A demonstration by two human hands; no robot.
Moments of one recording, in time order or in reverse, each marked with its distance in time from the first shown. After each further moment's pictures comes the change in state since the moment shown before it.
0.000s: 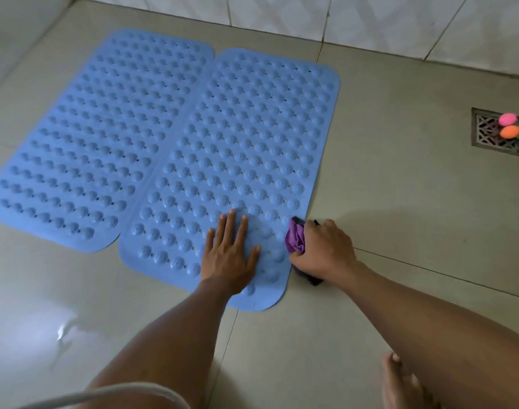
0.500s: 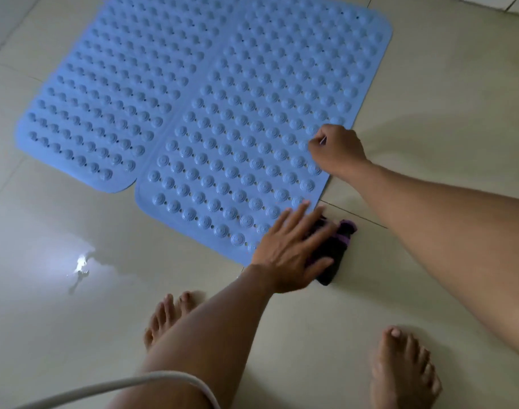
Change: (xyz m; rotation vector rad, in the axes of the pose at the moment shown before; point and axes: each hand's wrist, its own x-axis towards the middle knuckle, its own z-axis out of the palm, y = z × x) left_hand -0.045 0.085 0.009 -0.067 0.093 0.476; right_hand 0.102 -0.010 -0.044 0.388 0.066 -0.009
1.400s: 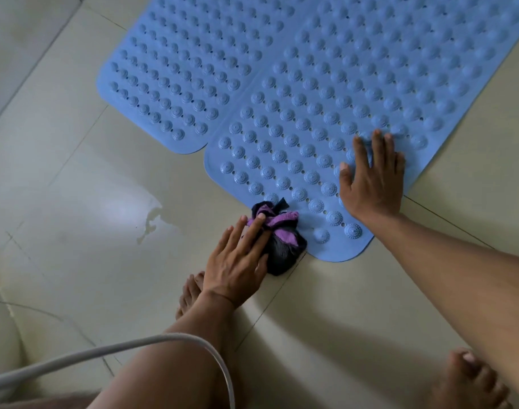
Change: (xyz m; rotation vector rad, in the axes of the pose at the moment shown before) left_hand -0.176 -0.082 -0.014 0.246 0.077 -0.508; right_hand -0.045 -0.005 0.128 -0.277 0.197 -0.257
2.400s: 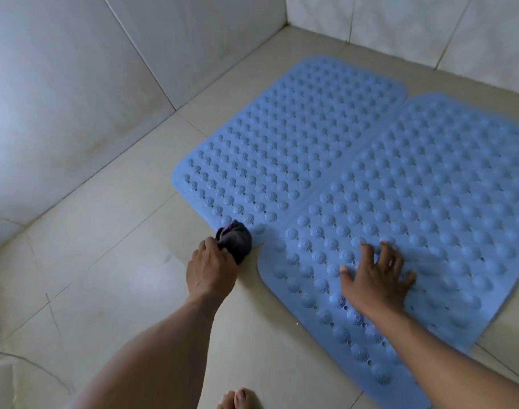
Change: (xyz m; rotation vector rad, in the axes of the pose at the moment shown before) left_hand 0.124 -0.163 -0.073 -0.276 0.024 -0.896; right_hand 0.045 -0.113 0.000 -0.073 -0.282 0.170
